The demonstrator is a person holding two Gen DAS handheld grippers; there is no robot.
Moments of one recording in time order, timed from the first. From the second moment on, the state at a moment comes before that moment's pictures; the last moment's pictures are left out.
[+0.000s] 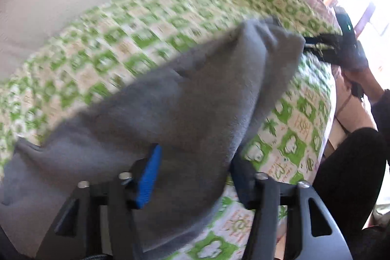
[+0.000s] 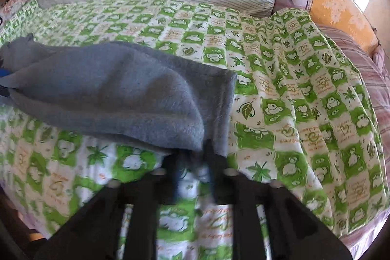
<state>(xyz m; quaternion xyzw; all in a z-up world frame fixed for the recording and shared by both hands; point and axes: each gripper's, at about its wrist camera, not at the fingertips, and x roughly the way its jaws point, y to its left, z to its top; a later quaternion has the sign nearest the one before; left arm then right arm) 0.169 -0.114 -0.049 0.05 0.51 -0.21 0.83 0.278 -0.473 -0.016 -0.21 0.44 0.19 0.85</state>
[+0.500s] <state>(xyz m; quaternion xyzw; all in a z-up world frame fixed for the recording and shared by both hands) 0.168 0.014 -0.037 0.00 0.51 -0.11 0.86 0.263 -0.423 0.031 -0.08 0.41 0.30 0.86</state>
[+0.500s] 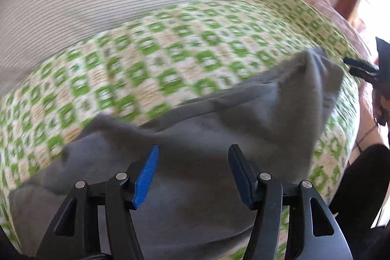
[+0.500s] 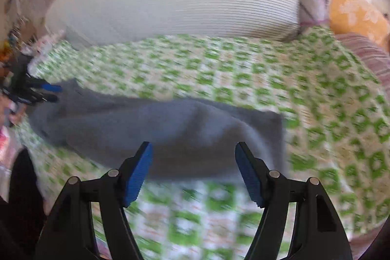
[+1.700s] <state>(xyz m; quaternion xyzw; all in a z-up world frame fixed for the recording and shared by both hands) -0.001 0.154 -0.131 -0.49 0.41 0.15 0.76 0.296 0.022 -0.069 -0.07 0.55 0.52 0.65</state>
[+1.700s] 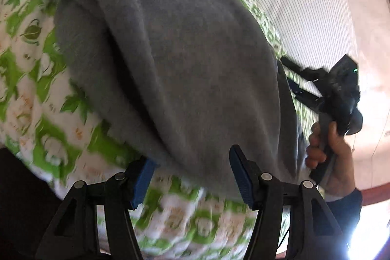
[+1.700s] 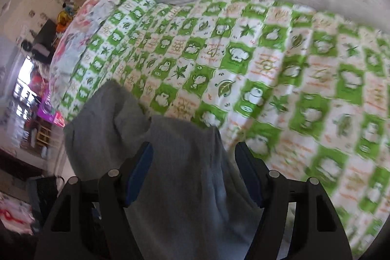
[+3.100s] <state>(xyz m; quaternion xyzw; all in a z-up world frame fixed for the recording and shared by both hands) 0.138 -0.007 -0.029 -0.23 0.41 -0.08 0.88 0.314 -0.289 0.013 0.08 0.49 0.32 0.81</state>
